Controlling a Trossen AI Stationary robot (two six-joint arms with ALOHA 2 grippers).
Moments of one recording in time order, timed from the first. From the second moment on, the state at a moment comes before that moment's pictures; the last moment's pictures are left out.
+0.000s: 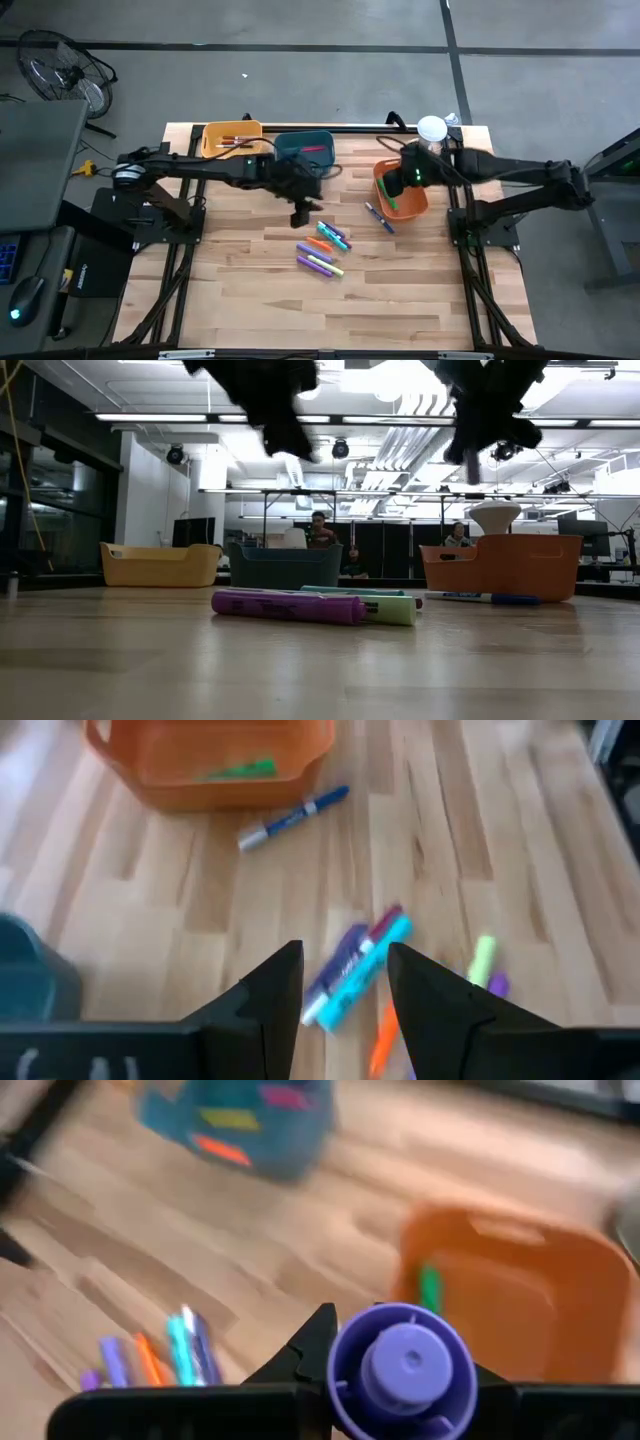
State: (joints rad) left arm 0.09 1.52 1.22 -0.43 0.15 -0.03; right arm -0.17 1.10 1.01 -0.84 0.27 0.88
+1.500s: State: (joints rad) left arm 0.24 1.25 0.85 -0.05 0.43 -0.08; right arm -0.49 1.64 1.05 -0.98 -0.06 0.80
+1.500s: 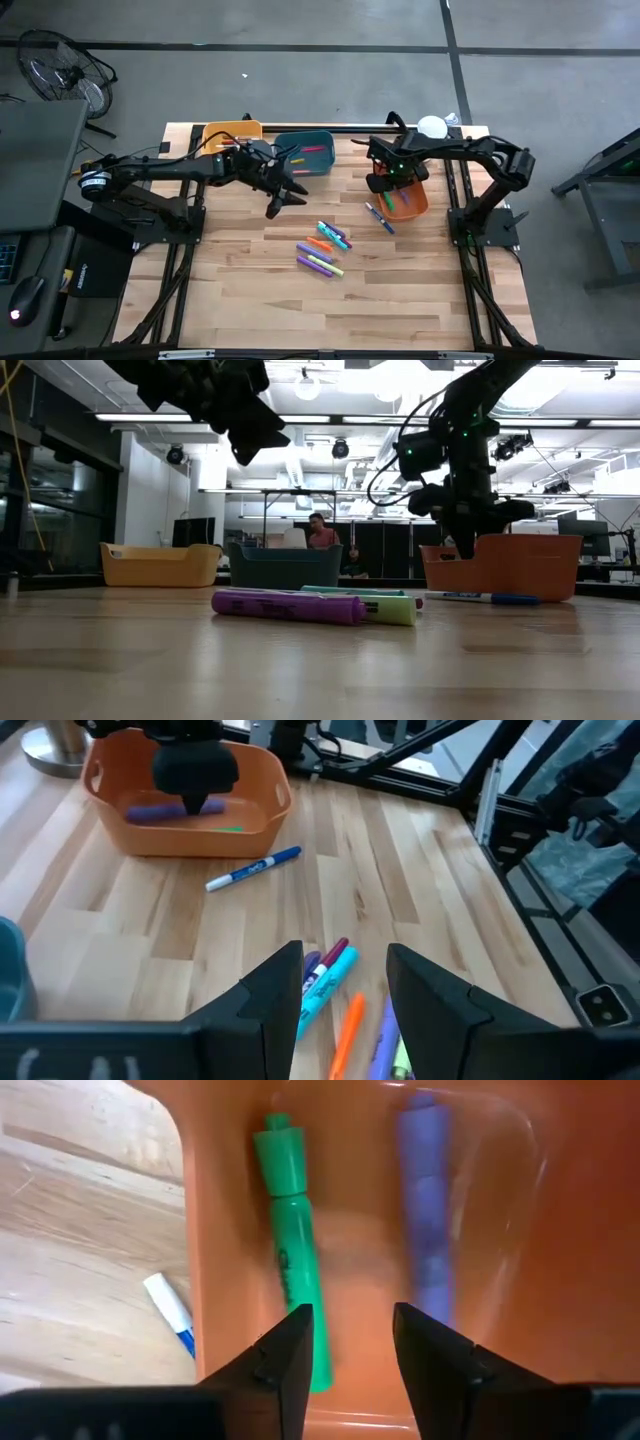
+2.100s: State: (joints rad) left arm 0.24 1.25 0.85 -0.05 0.44 -0.07; right arm -0.47 1.41 1.05 -0.92 -0.05 0.81
